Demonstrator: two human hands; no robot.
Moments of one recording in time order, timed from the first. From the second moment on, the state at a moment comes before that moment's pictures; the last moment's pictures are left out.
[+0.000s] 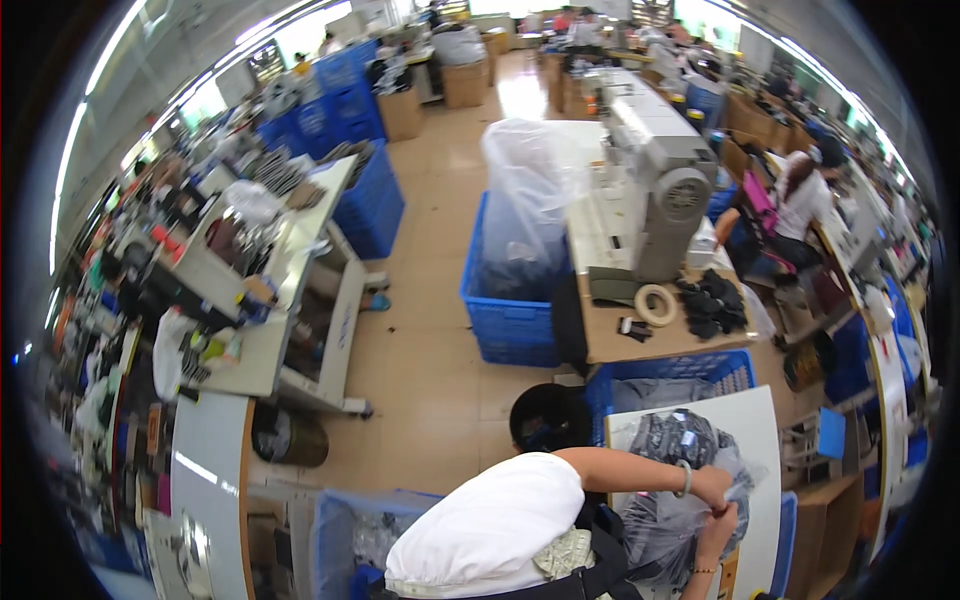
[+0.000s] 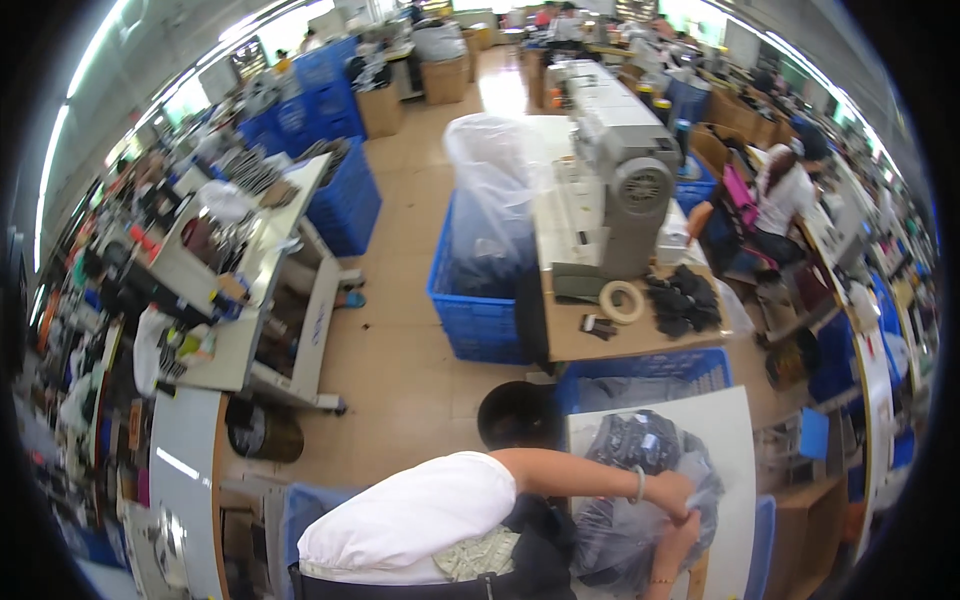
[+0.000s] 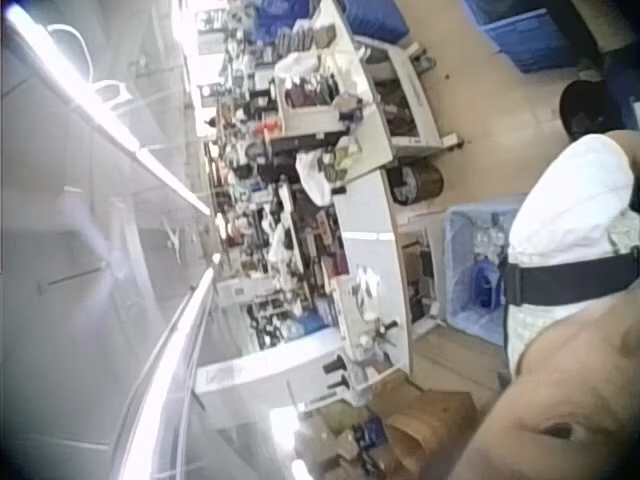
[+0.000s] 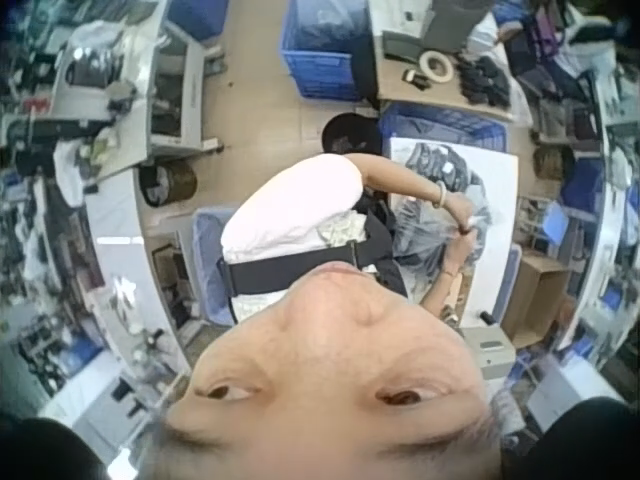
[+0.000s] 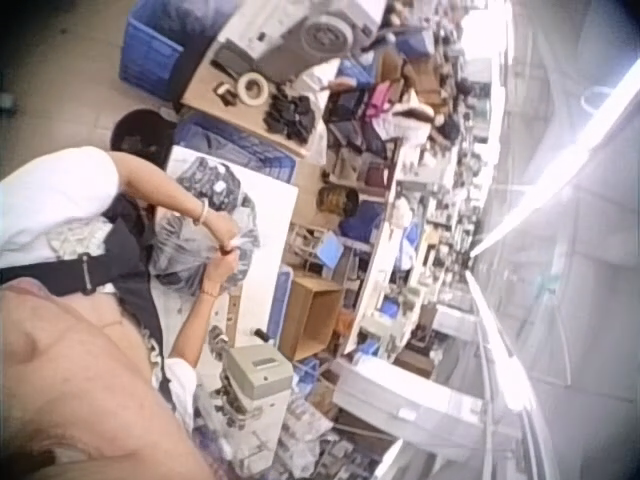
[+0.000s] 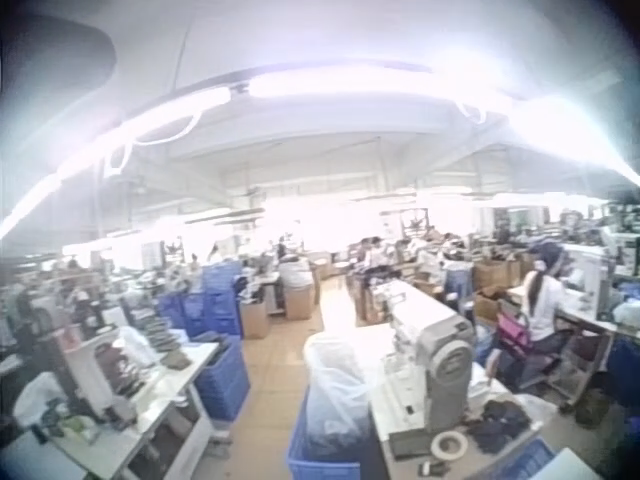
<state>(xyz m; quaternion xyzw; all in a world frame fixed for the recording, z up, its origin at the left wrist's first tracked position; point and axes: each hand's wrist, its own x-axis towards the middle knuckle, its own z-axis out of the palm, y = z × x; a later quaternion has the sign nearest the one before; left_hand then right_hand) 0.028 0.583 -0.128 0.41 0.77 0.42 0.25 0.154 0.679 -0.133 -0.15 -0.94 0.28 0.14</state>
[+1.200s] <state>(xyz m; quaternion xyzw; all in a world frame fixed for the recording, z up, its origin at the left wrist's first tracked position) 0.022 0.565 -0.127 0.43 0.75 0.43 0.25 0.164 0.646 -0.099 -0.19 -0.94 0.22 0.17</state>
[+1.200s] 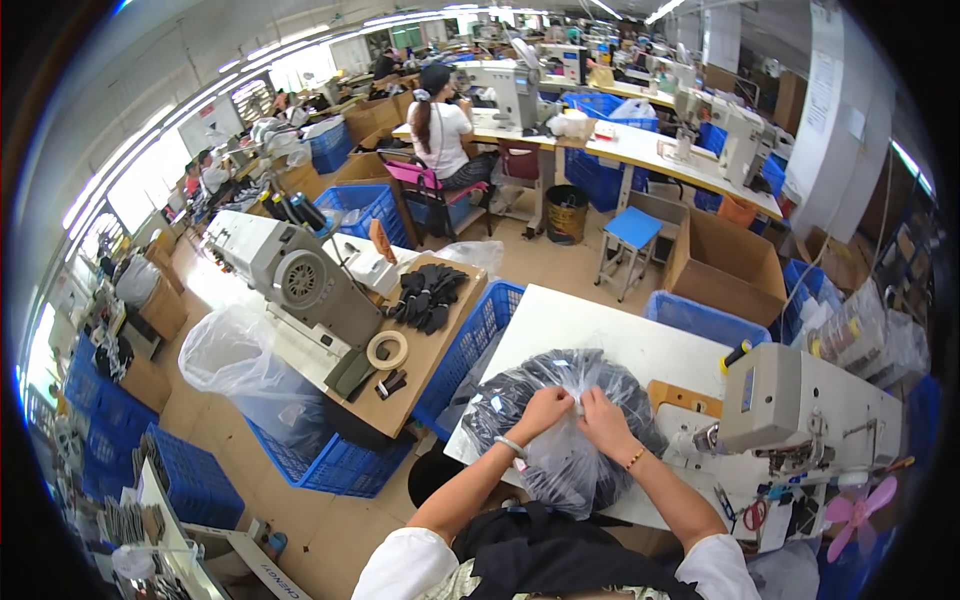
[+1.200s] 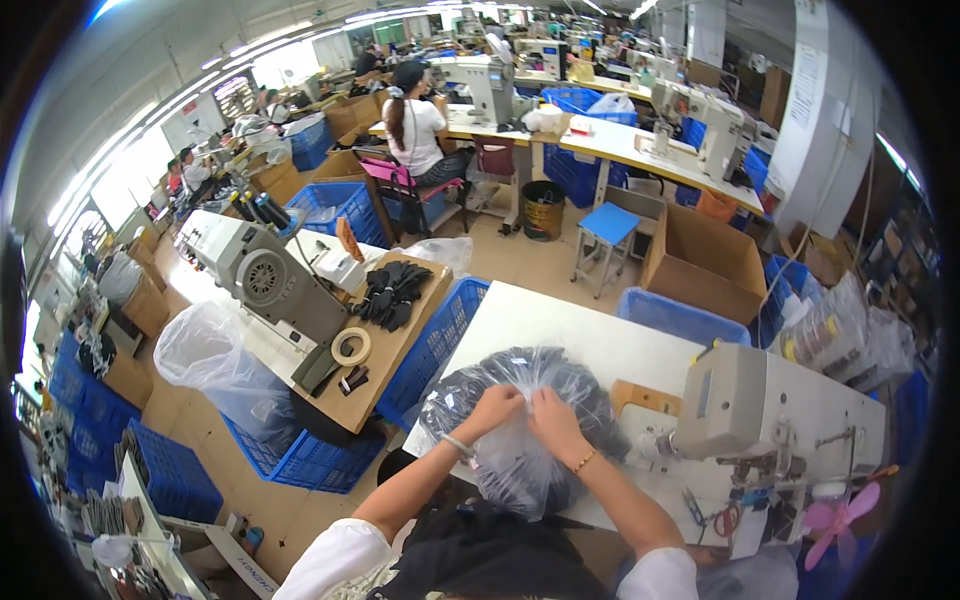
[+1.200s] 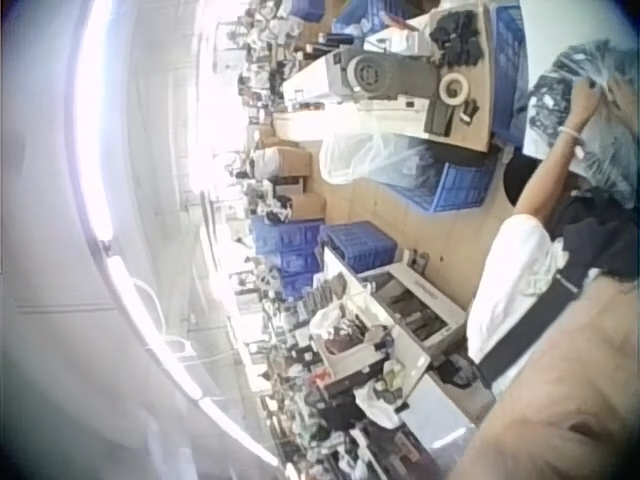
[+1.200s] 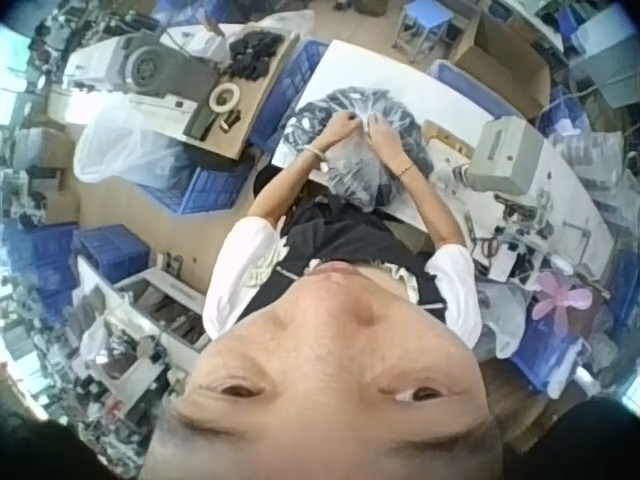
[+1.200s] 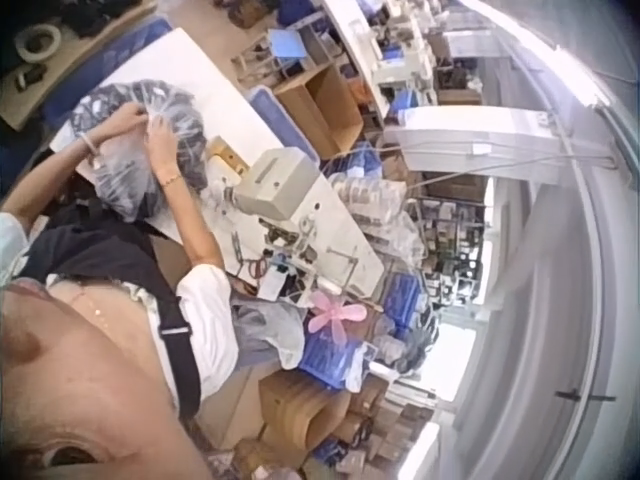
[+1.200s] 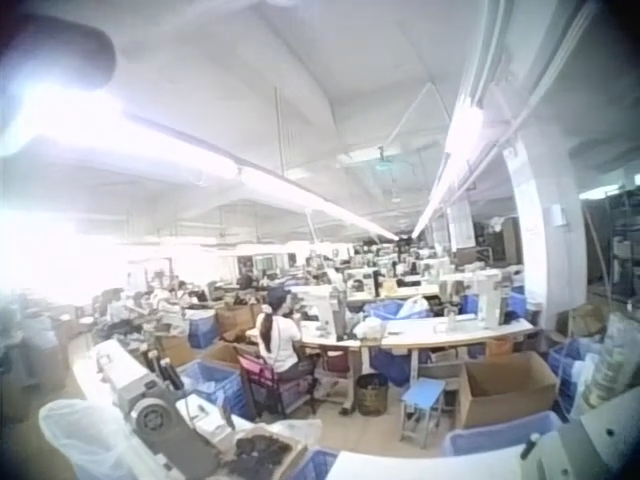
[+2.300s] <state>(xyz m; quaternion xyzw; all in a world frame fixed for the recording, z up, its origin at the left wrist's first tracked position) 0.013 0.565 -0.127 0.55 0.64 0.46 0.27 0.189 0.638 -0.090 -0.21 -0.82 0.50 0.17</state>
